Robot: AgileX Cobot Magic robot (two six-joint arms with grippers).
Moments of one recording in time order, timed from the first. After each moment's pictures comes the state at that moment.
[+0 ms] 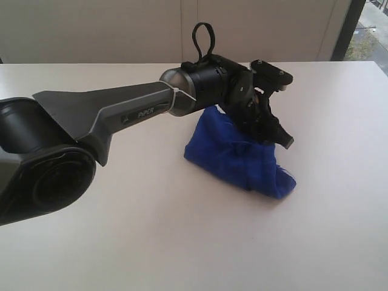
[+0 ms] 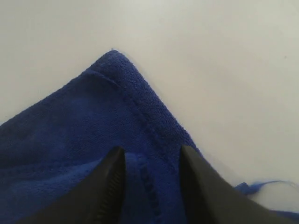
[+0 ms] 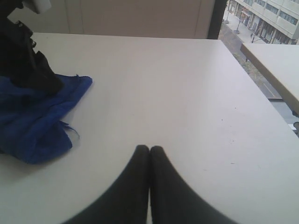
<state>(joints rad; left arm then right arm) -0.86 2.44 -2.17 -0.04 0.68 0.08 -0.17 0.01 -0.01 -0.01 0.34 -0.02</state>
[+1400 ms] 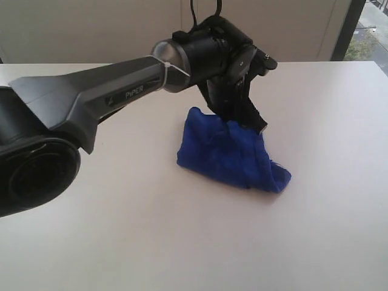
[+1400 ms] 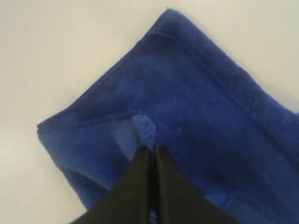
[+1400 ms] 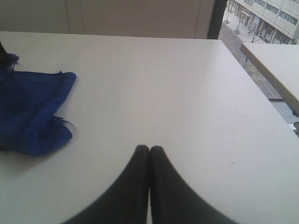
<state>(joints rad) -0.86 2.36 -2.24 0.27 1.04 -0.08 -0.17 0.01 -0.01 -0.01 0.34 -0.02</state>
